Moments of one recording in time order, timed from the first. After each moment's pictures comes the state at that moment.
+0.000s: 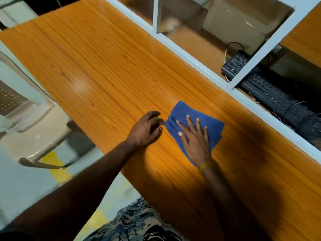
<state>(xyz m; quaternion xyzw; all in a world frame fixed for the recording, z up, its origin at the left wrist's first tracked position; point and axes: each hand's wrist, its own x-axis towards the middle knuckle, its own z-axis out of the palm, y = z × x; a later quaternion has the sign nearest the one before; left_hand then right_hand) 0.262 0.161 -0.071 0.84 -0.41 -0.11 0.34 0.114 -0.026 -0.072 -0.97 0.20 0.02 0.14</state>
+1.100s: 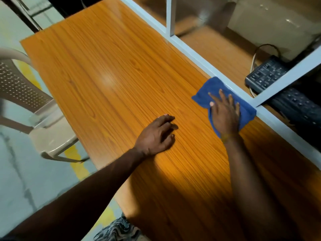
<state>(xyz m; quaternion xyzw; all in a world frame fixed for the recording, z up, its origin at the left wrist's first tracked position) 0.287 0.108 -0.069 0.85 -0.42 -0.04 0.32 0.254 -0.172 -0.076 -0.96 0.23 -0.01 0.14</state>
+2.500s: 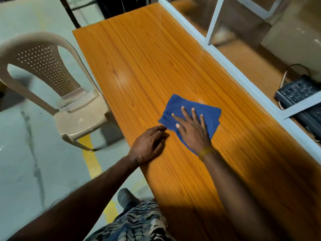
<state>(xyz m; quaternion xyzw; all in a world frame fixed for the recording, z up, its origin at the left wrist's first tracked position) 0.251 0.251 -0.069 0.90 -0.33 -0.03 0.30 0.247 0.024 -0.071 -0.99 -0.02 0.04 0.14</state>
